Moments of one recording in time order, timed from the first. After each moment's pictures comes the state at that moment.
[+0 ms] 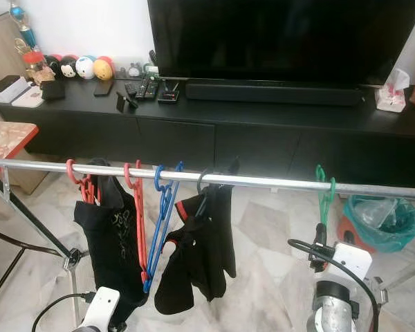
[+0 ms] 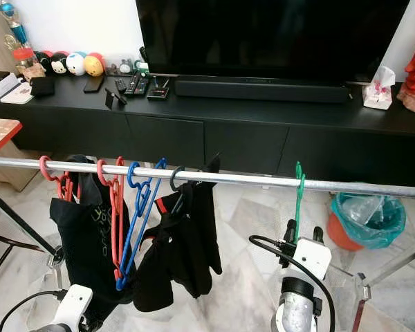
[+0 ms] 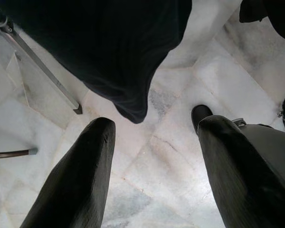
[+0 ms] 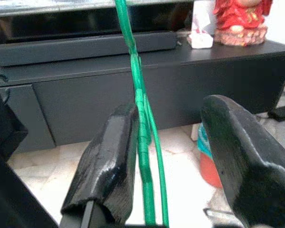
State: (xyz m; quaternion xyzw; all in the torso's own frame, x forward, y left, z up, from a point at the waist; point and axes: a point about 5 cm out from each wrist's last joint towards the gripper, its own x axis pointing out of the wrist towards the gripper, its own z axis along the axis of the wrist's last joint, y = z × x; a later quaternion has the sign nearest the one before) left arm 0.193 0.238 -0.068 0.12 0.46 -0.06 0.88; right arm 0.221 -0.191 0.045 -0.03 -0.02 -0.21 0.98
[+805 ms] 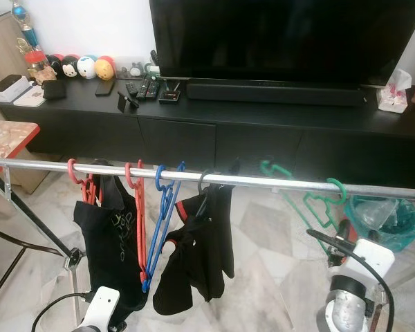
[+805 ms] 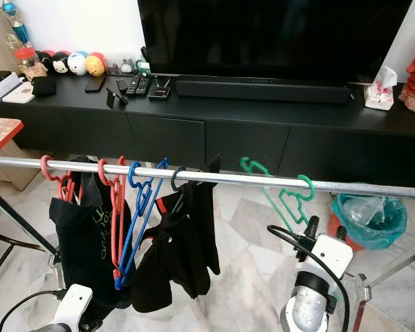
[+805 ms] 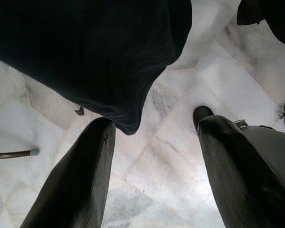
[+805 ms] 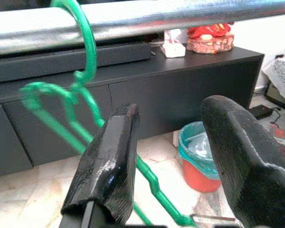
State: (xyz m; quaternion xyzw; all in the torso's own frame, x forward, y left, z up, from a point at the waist) left arm 0.193 0.238 -0.068 0.12 0.45 -0.06 0.88; right arm 0.224 -0.208 0.060 -0.02 -0.04 -0.26 0.96
